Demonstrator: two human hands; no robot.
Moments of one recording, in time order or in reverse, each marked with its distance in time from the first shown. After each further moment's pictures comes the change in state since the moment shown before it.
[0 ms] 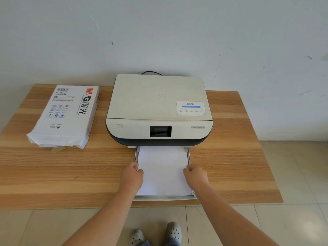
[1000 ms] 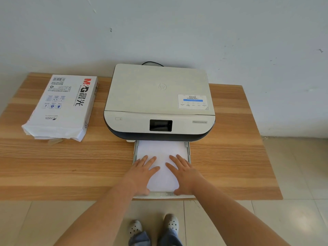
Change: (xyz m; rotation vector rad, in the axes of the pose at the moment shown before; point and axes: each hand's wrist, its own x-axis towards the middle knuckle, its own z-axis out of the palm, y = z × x) left_hand 0.007 -0.006 0.007 1.227 -0.473 0.722; right_hand 0.009 0.009 0.017 -1.072 -0.216 -0.768
